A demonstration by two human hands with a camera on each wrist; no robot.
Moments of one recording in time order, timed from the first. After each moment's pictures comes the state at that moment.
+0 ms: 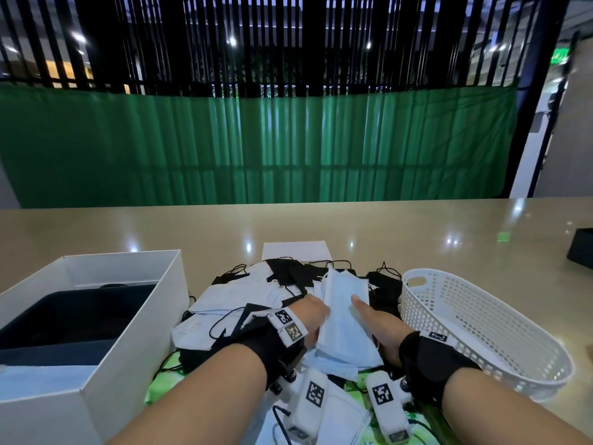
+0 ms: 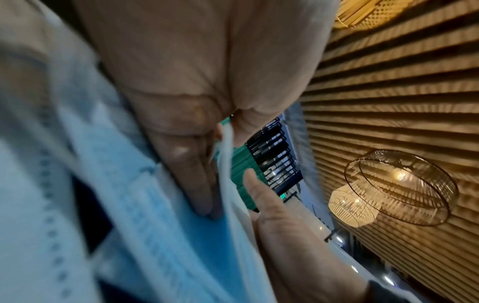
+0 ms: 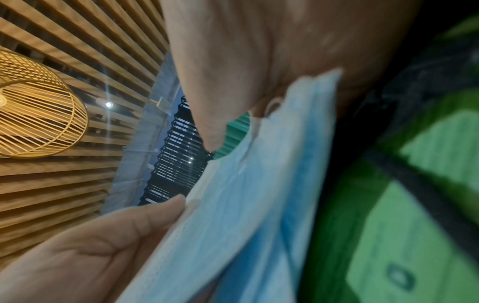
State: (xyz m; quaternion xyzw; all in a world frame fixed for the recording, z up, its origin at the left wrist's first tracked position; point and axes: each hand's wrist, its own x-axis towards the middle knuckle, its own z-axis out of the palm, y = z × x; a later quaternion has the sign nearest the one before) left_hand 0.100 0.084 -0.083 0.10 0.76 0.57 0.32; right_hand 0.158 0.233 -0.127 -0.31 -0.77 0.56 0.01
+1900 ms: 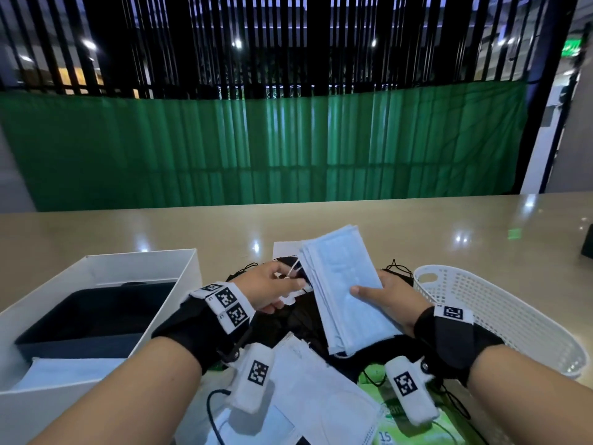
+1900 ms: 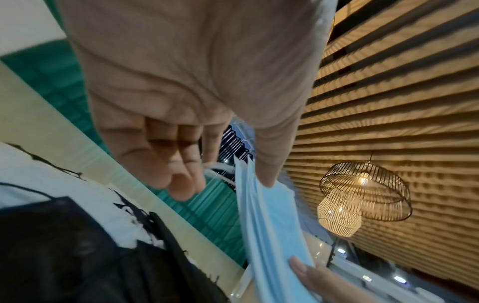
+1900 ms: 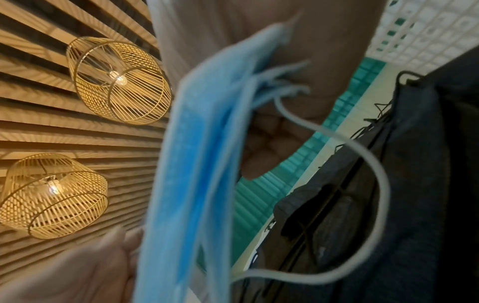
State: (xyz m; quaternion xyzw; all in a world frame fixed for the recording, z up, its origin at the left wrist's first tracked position) left_hand 0.083 -0.011 -0.028 0.23 0.85 0.44 0.19; right_hand 0.178 0.215 -0.072 -0.07 -0.75 0.65 0.10
